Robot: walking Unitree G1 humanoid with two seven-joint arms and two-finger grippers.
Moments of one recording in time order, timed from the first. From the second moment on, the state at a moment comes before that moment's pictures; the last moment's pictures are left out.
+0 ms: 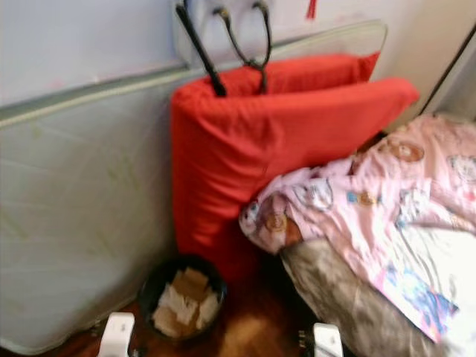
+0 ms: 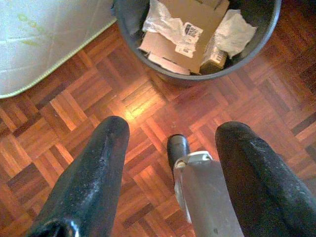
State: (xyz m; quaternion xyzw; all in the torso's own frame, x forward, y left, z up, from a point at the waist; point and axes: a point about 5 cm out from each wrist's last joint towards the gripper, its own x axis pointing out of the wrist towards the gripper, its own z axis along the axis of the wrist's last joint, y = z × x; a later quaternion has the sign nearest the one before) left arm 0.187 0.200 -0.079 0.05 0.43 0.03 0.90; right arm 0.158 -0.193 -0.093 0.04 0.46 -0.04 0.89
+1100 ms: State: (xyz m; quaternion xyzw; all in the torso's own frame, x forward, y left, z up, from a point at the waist) left arm 0.191 0.193 -0.078 0.04 0.43 0.02 0.90; right arm 0.155 -0.202 -0.093 0.03 0.46 -0.05 0.89
